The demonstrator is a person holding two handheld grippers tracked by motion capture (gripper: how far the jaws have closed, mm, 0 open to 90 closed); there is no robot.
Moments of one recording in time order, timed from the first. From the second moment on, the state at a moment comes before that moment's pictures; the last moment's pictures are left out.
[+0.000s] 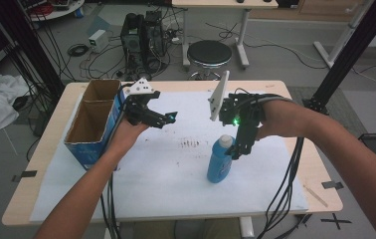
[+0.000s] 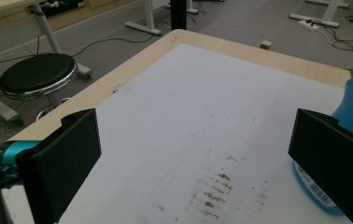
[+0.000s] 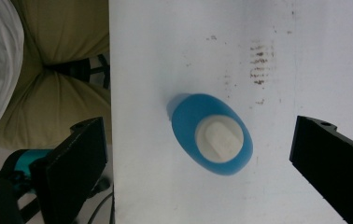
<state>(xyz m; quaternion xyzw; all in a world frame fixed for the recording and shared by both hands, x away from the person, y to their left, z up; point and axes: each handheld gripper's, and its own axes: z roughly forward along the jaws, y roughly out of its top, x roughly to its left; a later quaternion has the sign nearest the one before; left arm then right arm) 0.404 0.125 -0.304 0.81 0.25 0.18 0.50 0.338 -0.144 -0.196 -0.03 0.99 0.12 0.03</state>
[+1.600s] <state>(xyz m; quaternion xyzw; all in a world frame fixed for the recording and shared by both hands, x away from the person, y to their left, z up) 0.272 0.053 -0.394 0.67 0.35 0.25 0.61 0.336 -0.189 -0.205 0.02 0.99 0.12 0.04</state>
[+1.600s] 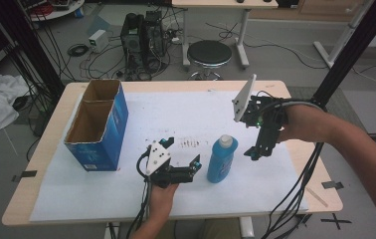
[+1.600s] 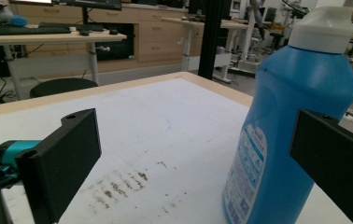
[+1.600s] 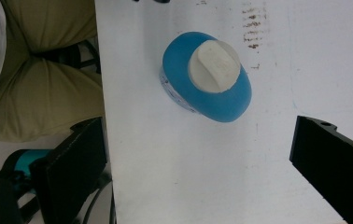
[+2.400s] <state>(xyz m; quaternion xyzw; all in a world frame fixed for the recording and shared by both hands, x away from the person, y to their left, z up) 0.251 -0.014 -0.414 0.68 0.36 0.25 0.59 0.333 -0.191 -0.203 0.01 0.99 0.12 0.05</state>
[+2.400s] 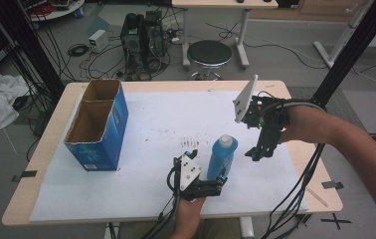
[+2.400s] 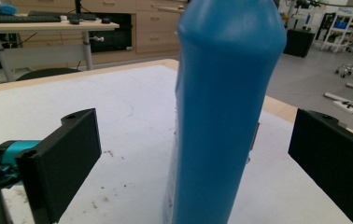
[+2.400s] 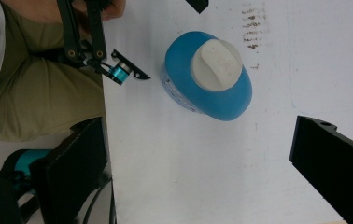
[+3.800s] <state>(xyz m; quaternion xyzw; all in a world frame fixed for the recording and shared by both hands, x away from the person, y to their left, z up) 0.284 -0.044 -0.424 0.70 0.34 0.22 0.59 0.334 -0.203 -0.202 0.02 0.99 0.13 0.05</state>
